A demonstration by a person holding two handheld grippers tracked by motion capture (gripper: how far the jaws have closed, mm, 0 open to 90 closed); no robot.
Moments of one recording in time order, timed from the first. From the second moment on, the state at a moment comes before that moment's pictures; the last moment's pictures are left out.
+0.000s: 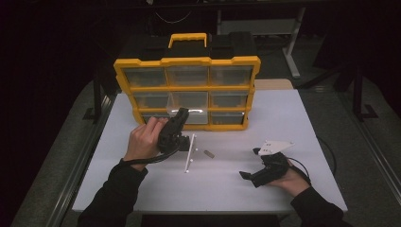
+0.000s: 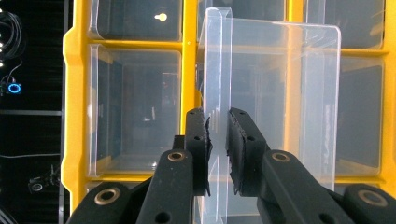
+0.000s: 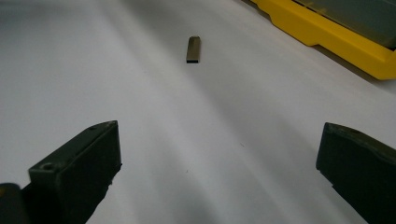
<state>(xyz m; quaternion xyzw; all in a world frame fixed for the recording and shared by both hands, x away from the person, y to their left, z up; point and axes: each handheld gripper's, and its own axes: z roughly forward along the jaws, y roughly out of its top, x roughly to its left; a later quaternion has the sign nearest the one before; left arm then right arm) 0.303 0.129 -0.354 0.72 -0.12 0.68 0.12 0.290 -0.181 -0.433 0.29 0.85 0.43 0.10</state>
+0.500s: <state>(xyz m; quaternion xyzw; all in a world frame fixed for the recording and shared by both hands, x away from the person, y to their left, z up) 0.292 0.129 -0.354 0.72 -0.13 0.68 0.12 0.290 -0.181 -0.432 0.29 0.85 0.43 0.10</state>
